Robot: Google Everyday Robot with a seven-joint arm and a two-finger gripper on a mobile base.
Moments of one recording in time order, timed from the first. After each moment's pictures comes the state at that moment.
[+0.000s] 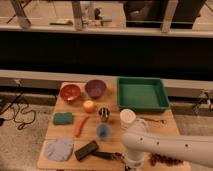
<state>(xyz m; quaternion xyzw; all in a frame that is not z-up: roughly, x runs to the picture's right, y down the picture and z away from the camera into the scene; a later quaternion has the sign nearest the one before) 0.123 0.395 0.683 -0.48 -0.03 -0.09 0.87</state>
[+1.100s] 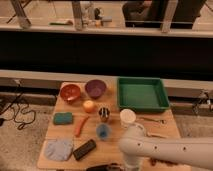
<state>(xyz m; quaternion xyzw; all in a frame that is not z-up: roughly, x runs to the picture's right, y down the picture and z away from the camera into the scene) 0.117 0.393 0.675 -0.47 -0.04 -0.10 0.88</state>
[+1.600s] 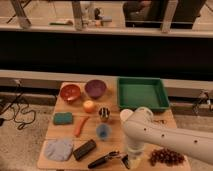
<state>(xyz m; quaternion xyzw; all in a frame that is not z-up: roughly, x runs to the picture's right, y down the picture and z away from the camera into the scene) 0.116 0.315 0.667 -0.42 -0.06 -0.09 0.90</state>
